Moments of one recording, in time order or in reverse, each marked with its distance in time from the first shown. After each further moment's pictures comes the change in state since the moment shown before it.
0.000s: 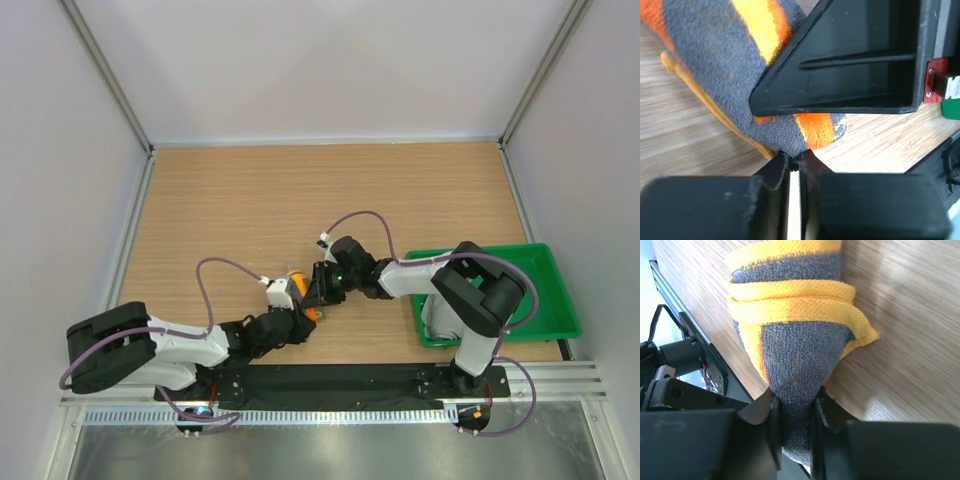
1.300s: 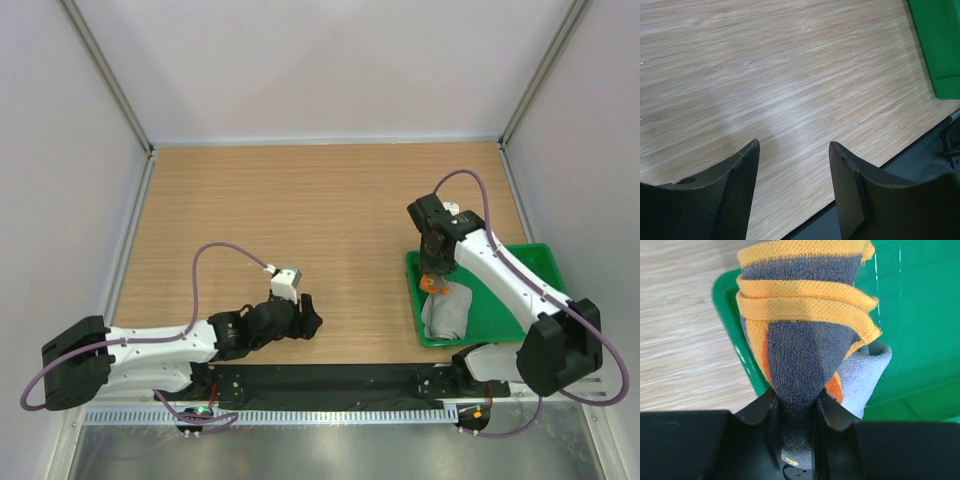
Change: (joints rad) left arm 0.006 -0.195 0.162 -0.383 0.033 0.180; right arm -0.434 -0.474 0.249 -1.222 0.782 -0.269
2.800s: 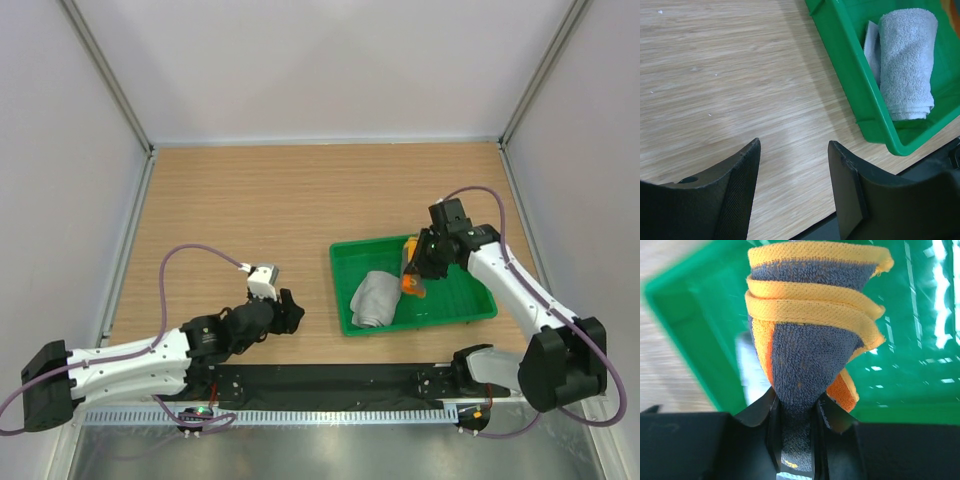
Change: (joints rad) left arm 0.018 -0.273 -0.025 -0.193 -0.131 0.025; right arm -0.145 -0.084 -0.111 0.227 -0.462 0.067
